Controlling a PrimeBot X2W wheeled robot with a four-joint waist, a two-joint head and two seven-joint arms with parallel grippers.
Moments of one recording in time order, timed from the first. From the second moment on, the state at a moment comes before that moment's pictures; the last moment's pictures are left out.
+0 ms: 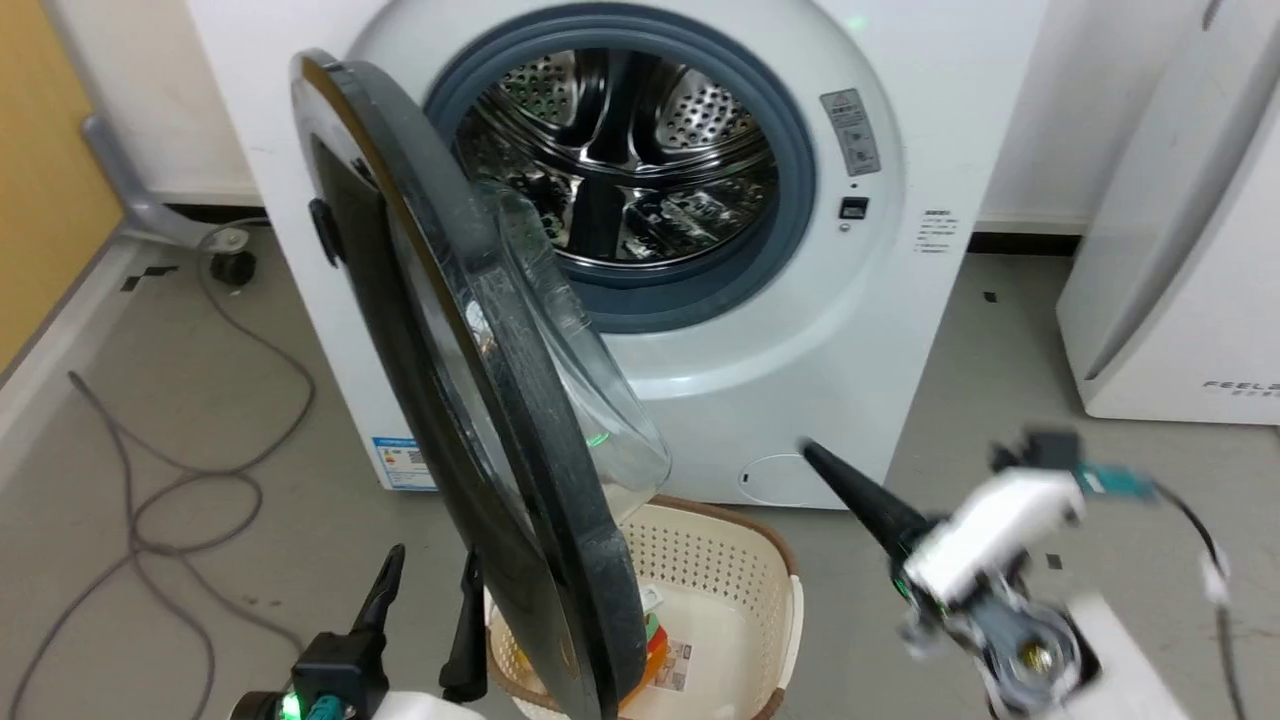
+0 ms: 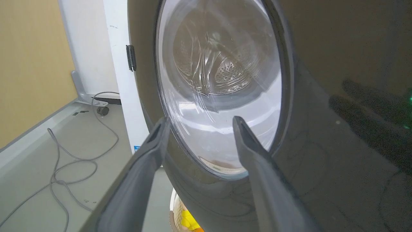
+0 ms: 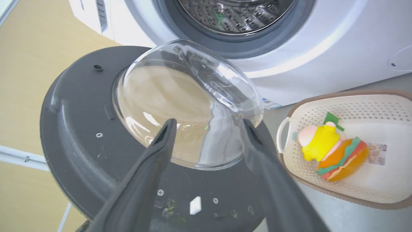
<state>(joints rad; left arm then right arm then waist) 0.03 0.05 -0.11 0.18 -0.15 0.01 -0.26 -0.37 -0.12 0.29 0.44 1.32 0.13 0.33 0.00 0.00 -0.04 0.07</state>
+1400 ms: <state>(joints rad) 0.06 0.09 -0.06 0.21 -0.15 0.01 -0.26 0.22 -0.05 -0.06 -0.18 0.08 0.13 -0.04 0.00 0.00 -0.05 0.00</state>
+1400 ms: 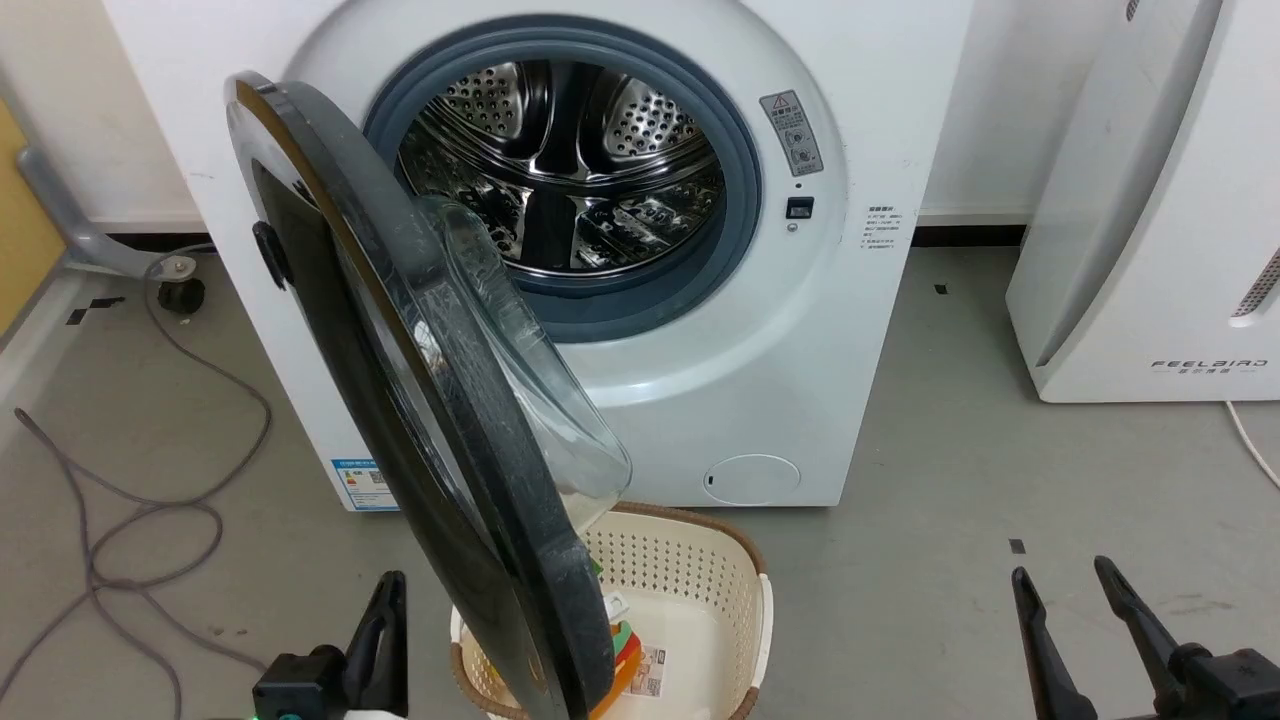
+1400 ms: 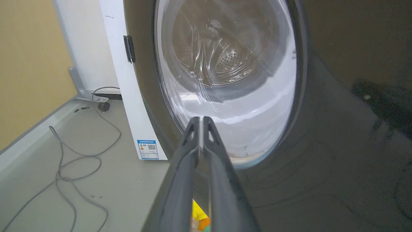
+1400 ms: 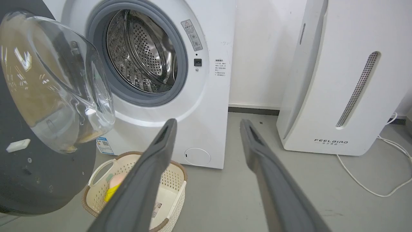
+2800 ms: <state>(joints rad) -0.05 0.10 -0.19 -0.59 -0.08 0.00 -0.26 0.22 -0.05 -0.08 -0.14 0.13 0.13 -0.03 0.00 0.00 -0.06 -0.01</state>
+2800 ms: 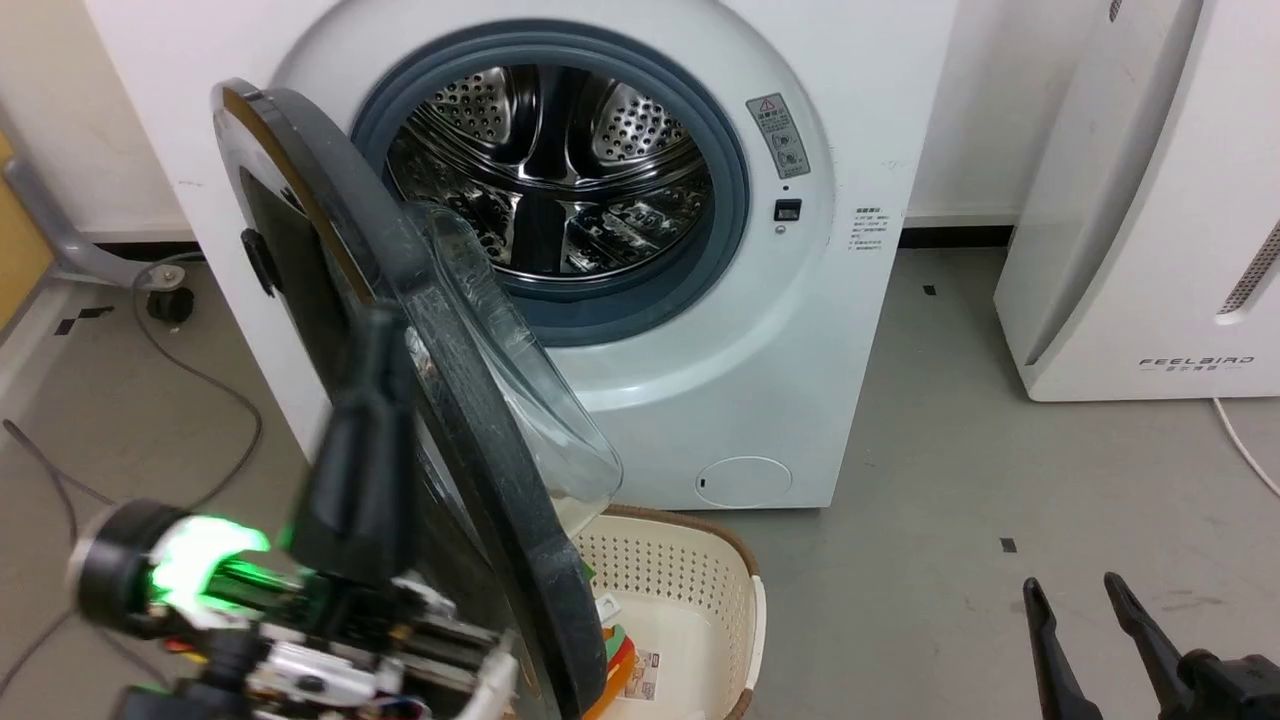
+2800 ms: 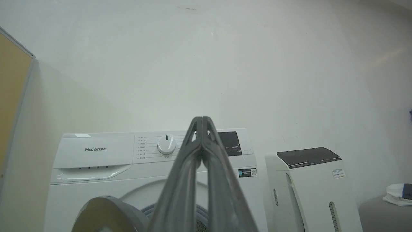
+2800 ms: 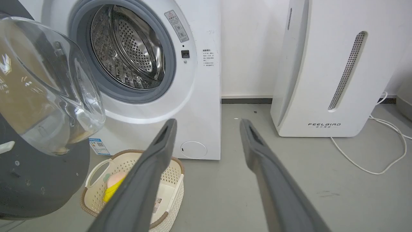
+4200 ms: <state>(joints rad) 0.05 0.08 -0.44 -0.07 -0.18 0.05 0.01 0.22 -0.05 -0.06 -0.08 0.15 0.13 -0.02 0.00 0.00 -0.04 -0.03</state>
